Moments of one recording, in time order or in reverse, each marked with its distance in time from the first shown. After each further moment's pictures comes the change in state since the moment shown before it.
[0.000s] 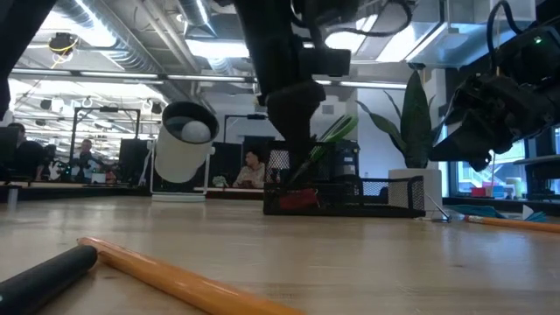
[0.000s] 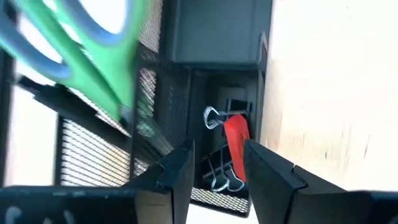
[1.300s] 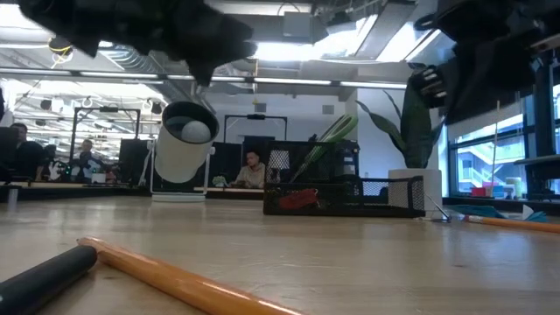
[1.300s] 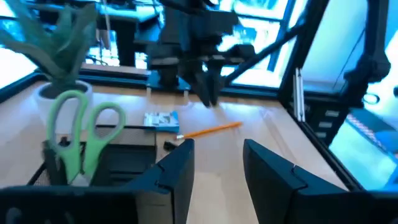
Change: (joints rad) left arm -0.026 -0.769 -1.140 1.468 0.362 -0.014; right arm 0.436 0.633 0.594 -0.360 -0.095 -0.445
